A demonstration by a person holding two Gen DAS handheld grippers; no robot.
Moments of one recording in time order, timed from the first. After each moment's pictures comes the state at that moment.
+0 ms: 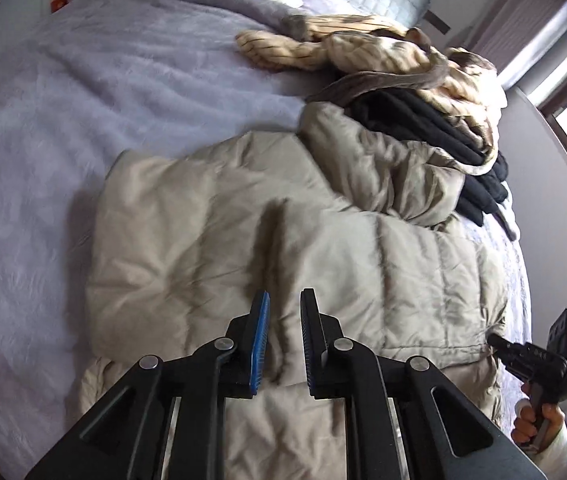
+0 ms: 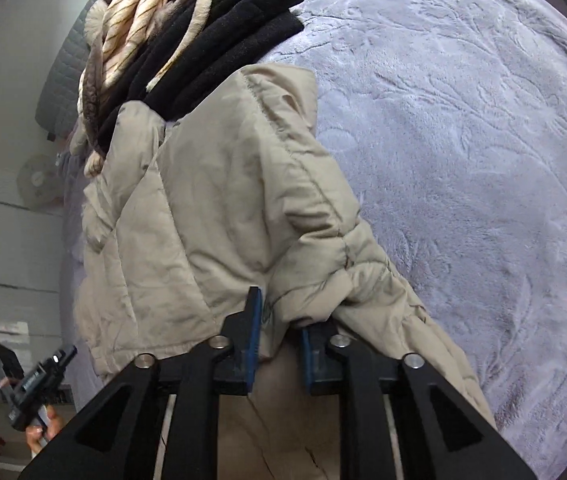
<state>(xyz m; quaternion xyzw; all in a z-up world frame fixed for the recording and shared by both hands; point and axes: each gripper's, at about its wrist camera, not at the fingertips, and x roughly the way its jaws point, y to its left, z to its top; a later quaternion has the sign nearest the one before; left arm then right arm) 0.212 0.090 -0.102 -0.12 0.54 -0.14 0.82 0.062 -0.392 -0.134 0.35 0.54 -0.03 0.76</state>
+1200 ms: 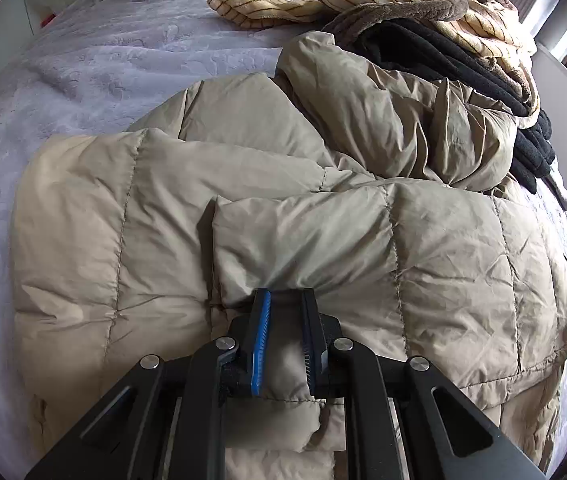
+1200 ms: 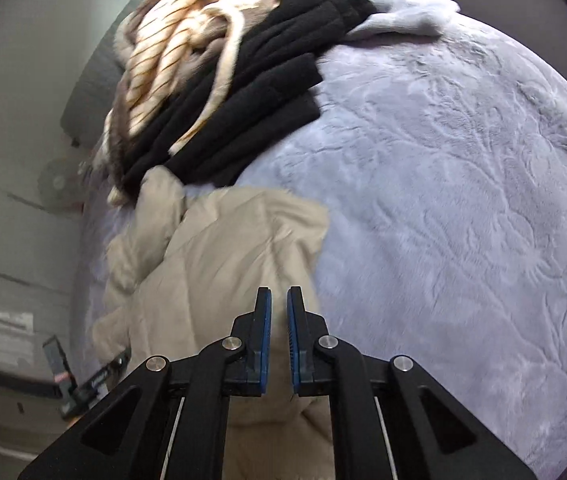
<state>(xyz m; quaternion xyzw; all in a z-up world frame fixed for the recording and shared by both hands) 0.235 0.035 -0.177 -0.04 0.57 -0.09 0.82 0.102 -0.443 -0.109 0.33 0.51 0.01 0.80</state>
